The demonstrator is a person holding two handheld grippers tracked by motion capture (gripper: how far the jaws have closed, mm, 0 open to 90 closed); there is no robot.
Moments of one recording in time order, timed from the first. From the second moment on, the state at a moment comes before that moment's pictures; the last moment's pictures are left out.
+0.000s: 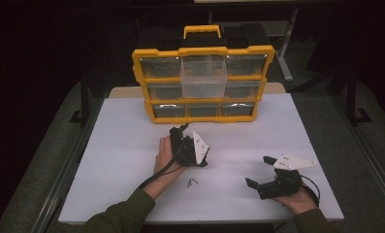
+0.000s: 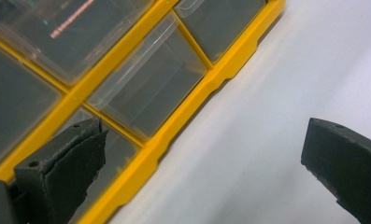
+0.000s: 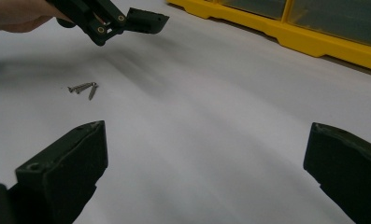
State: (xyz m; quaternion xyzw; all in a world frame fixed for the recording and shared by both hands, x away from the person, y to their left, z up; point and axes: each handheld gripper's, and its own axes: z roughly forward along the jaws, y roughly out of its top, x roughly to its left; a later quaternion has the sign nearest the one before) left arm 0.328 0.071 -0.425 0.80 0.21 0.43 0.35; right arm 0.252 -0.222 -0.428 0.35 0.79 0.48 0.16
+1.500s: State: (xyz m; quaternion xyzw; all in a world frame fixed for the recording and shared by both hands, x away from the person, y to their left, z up) left arm 0.346 0.122 -0.408 0.76 0.31 0.22 0.53; right arm 0.252 -0.222 -0.428 0.35 0.79 0.48 0.15
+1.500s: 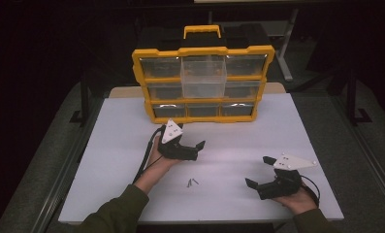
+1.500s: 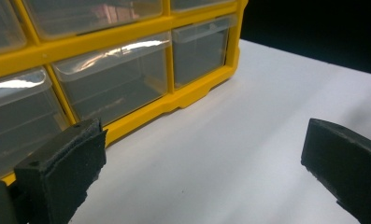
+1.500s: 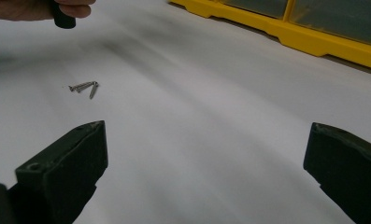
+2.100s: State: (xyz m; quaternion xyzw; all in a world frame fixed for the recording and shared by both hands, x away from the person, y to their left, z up) left arm 0.330 0.155 -0.402 0.76 0.29 0.20 0.55; right arm 0.252 -0.221 -0.428 0.35 0.79 0.48 0.15
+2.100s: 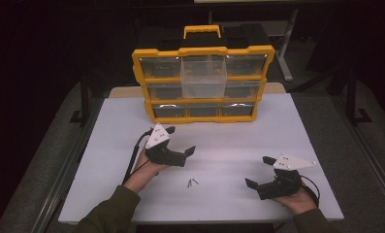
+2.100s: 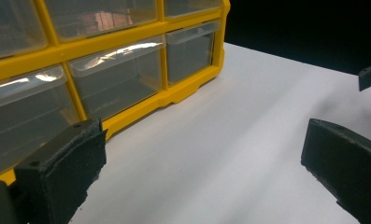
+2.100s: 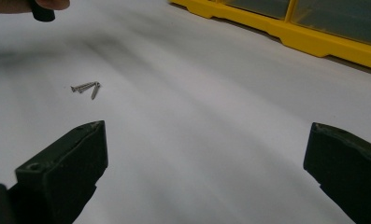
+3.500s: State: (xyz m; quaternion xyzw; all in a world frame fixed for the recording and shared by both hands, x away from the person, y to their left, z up) left arm 0.272 0.234 -0.403 0.74 0.30 0.22 0.56; right arm 0.255 -0.219 -0.428 0.35 0.79 0.48 0.15
